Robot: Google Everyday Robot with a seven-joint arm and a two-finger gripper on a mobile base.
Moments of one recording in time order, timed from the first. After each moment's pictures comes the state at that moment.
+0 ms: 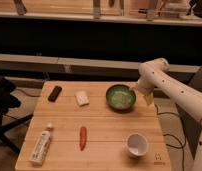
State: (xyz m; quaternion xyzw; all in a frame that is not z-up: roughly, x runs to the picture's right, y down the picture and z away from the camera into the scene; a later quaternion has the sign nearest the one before) arm 0.260 0.060 0.866 -0.25 -0.10 -0.32 0.91
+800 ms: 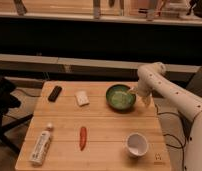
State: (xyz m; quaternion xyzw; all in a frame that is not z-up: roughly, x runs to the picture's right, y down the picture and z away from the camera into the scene) arm 0.257 0.080 0.891 -0.26 -0.12 -0.34 0.89
